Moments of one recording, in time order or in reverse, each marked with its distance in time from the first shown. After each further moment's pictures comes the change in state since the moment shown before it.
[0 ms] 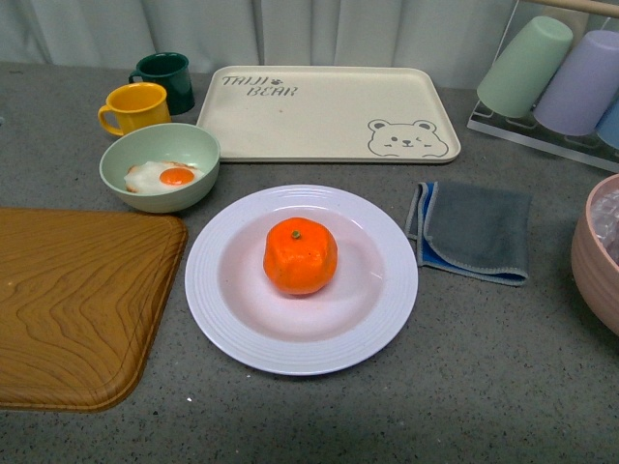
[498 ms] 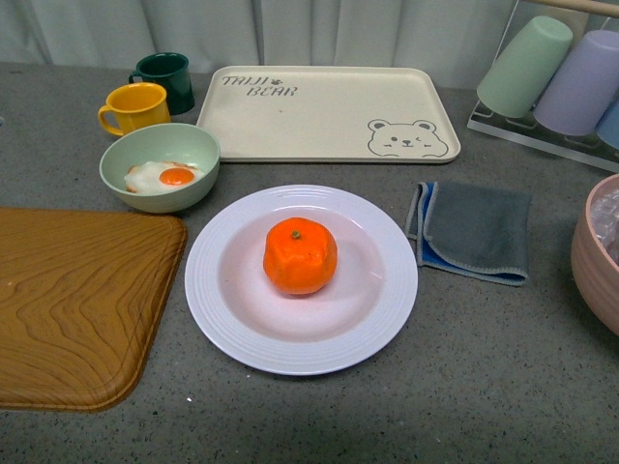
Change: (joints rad) left arm 0.000 -0.163 0.000 -0.164 0.000 0.000; right arm 0.000 0.000 0.000 0.000 0.000 0.000
